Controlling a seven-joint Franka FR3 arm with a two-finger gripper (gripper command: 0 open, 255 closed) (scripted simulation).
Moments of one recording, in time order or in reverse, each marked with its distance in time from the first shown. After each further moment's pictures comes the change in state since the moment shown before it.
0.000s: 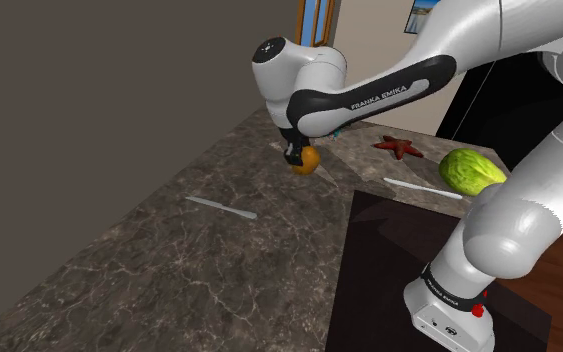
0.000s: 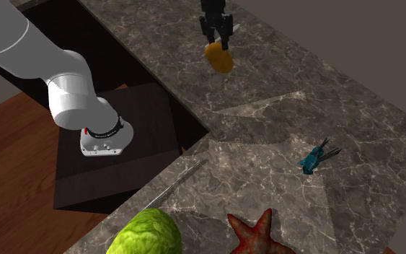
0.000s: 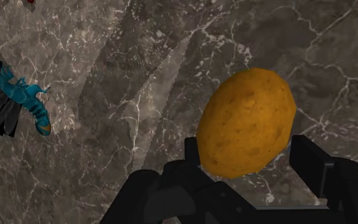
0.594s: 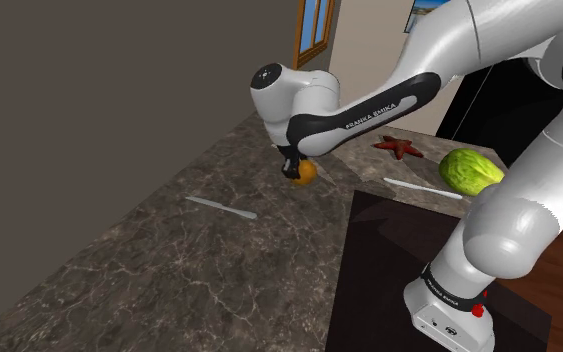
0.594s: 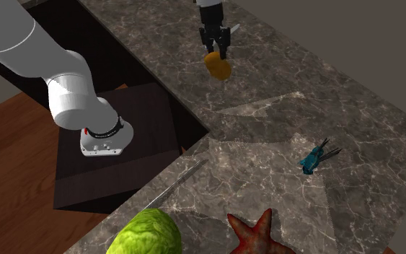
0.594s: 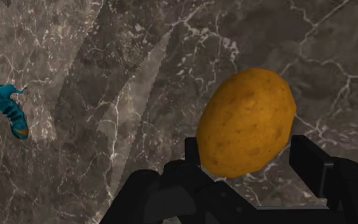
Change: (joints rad) arm 0.000 0.054 0.006 -0.058 -0.031 0.088 0.068
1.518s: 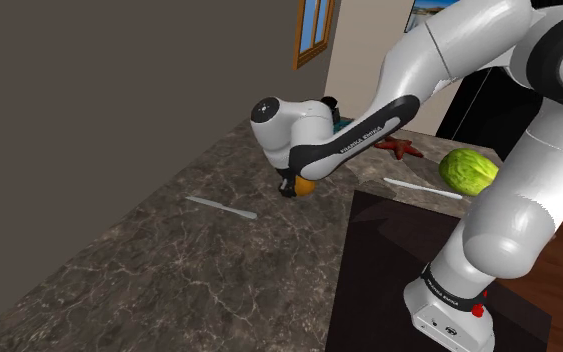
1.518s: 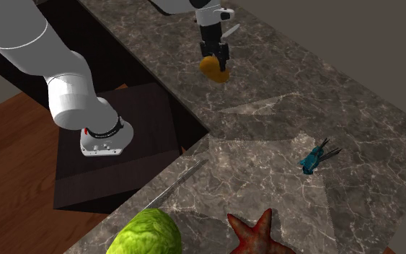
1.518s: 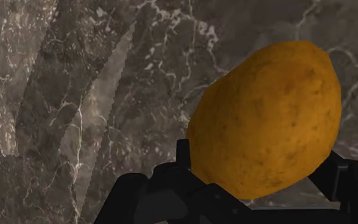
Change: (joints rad) arm -0.006 0.102 -0.002 -0.065 -0.083 0.141 0.116
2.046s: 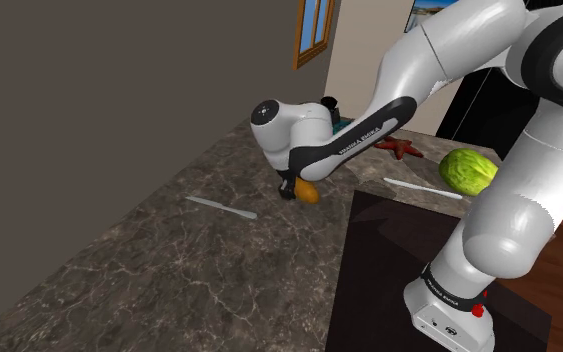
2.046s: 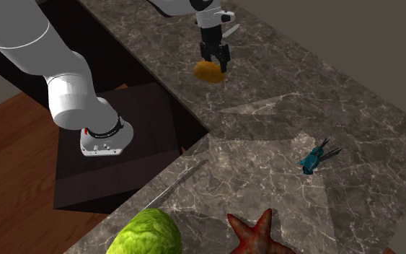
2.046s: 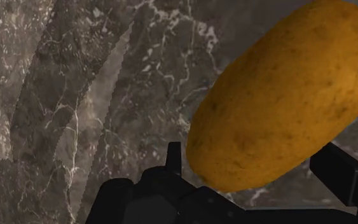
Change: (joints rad) arm -0.003 0.015 -0.004 -0.001 -0.004 0.005 -0.001
